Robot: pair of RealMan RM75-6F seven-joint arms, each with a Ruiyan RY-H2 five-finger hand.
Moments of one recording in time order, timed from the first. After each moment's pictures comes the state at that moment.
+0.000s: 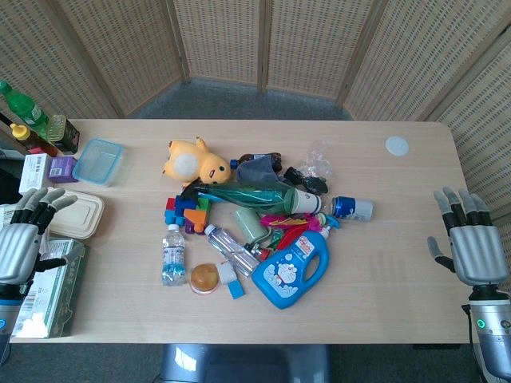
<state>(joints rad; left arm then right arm) -0.21 -1.05 -0.12 -1.78 1.46 1.44 -0.08 0.23 -1.05 0.15 -1.69 -1.41 1.43 -0.29</state>
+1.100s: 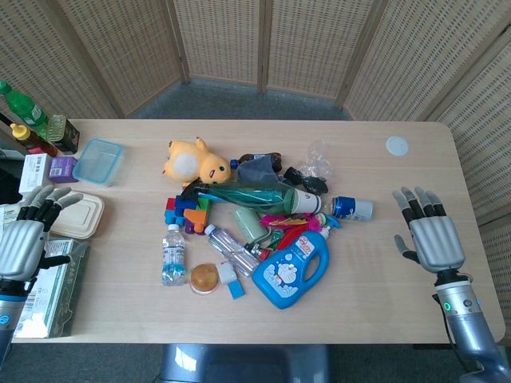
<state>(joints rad) -0.23 -1.05 -0.12 -1.78 1.46 1.42 -0.09 0.35 -1.11 0.17 -1.71 -1.33 1.24 -0.39</state>
